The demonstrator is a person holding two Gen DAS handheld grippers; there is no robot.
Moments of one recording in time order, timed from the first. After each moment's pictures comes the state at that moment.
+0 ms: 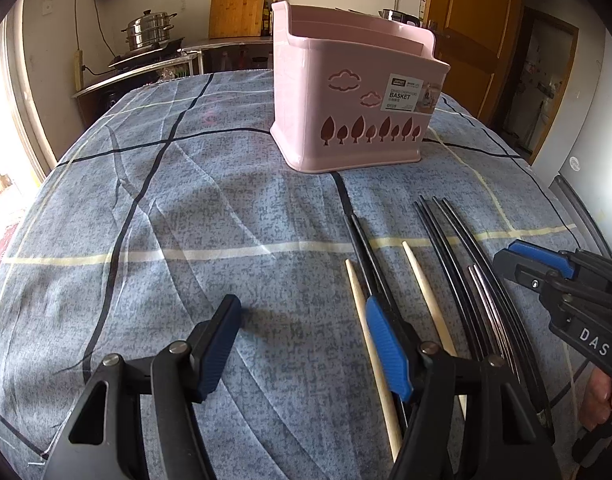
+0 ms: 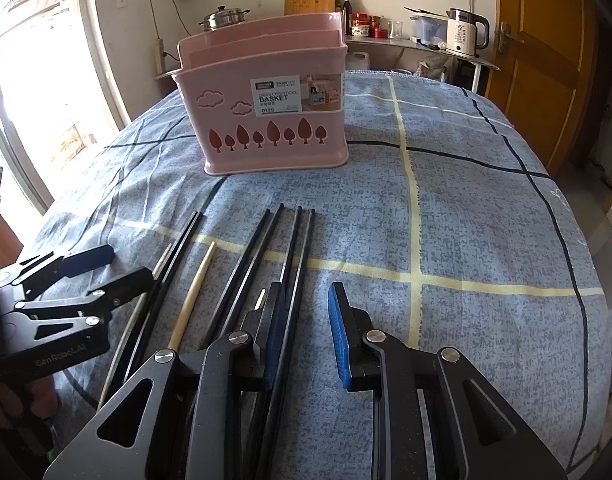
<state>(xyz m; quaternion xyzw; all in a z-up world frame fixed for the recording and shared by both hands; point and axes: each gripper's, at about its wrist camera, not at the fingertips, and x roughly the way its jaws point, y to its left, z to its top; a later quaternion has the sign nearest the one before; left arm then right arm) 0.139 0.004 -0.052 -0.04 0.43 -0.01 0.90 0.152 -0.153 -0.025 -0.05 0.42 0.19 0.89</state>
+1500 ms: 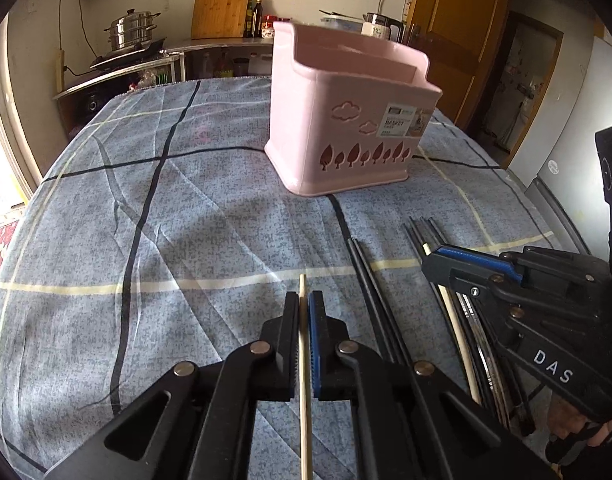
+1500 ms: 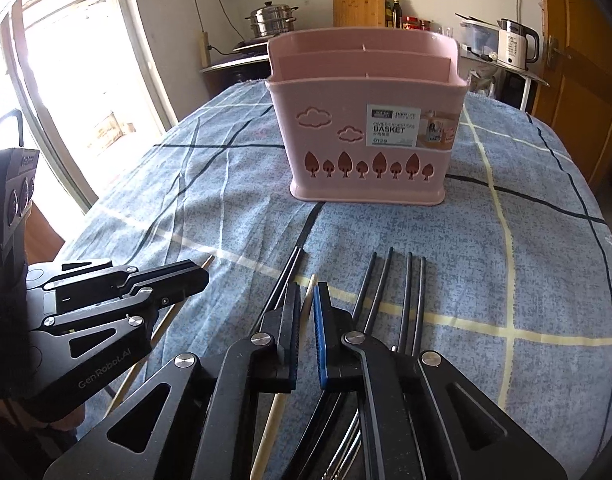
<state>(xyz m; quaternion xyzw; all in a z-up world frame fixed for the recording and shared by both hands) 0.135 0.030 -0.023 -0.05 0.42 -0.06 0.90 0.159 -0.098 -0.004 -0.05 0.41 0.26 0.87</state>
